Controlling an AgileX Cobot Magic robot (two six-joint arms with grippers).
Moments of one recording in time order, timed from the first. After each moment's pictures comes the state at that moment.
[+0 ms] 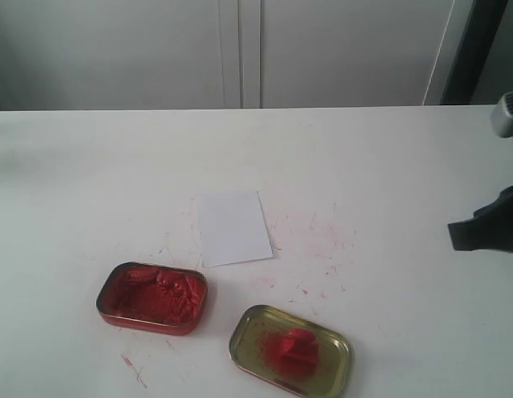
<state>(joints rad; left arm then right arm) 0.03 0.00 0.02 -0.08 0.52 0.13 0.21 0.98 -0.68 0.05 0.63 -0.09</state>
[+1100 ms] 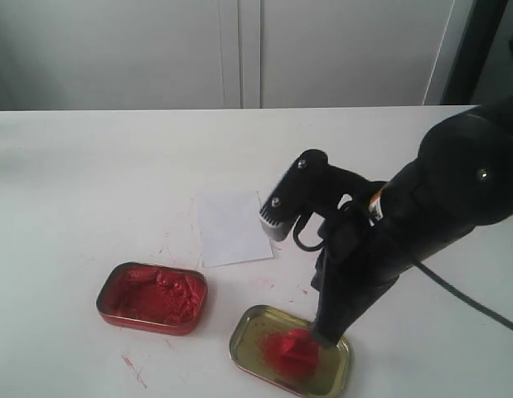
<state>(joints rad) 0.03 0.00 0.02 -0.08 0.52 0.13 0.66 1.43 -0.88 0.10 0.68 -0.48</state>
